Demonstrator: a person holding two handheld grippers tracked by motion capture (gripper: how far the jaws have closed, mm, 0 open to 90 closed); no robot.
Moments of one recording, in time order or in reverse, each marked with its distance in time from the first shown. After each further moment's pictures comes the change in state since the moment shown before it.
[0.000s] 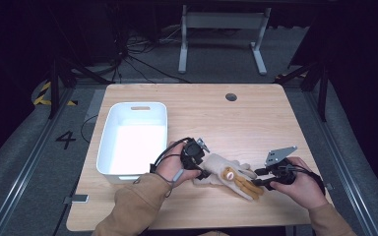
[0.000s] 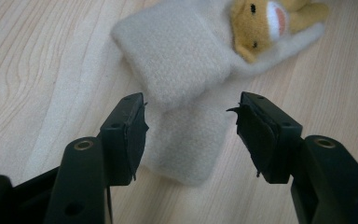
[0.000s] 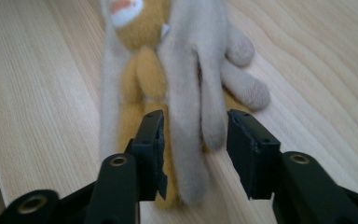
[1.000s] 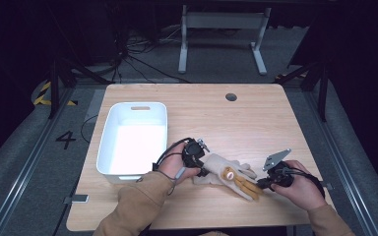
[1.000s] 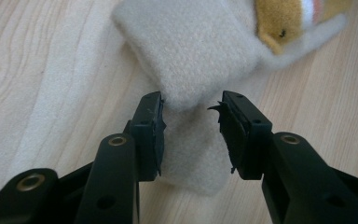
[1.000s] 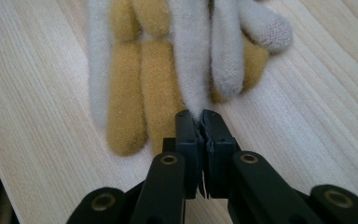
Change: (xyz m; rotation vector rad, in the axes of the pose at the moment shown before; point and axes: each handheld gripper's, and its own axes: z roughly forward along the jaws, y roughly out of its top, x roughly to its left) left arm 0.014 -0.001 0.018 0.037 -0.035 -0.025; right arm 0.001 -0.008 0.008 0.158 0.012 0.002
